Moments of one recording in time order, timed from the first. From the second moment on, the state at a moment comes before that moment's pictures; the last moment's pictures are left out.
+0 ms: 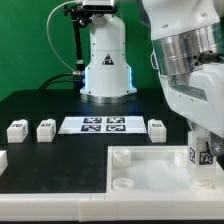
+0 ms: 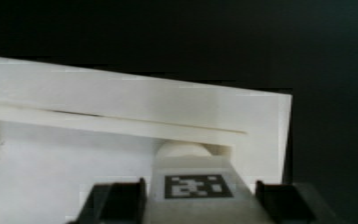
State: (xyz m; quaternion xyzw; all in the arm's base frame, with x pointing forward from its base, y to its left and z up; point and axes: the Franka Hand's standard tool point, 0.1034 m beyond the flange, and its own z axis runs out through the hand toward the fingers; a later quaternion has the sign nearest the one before) arm 0.632 0.126 0.079 -0.75 0.65 0.04 0.13
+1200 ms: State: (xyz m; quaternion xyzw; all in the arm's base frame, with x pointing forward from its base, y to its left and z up) arm 0.644 0.126 0.082 -1.00 -0.01 -0.05 0.05
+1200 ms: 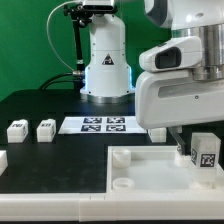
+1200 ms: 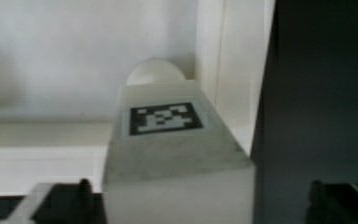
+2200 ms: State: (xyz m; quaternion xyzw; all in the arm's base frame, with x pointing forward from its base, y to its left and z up) arm 0.642 0.105 0.078 -0.78 0.61 -0.03 0.13
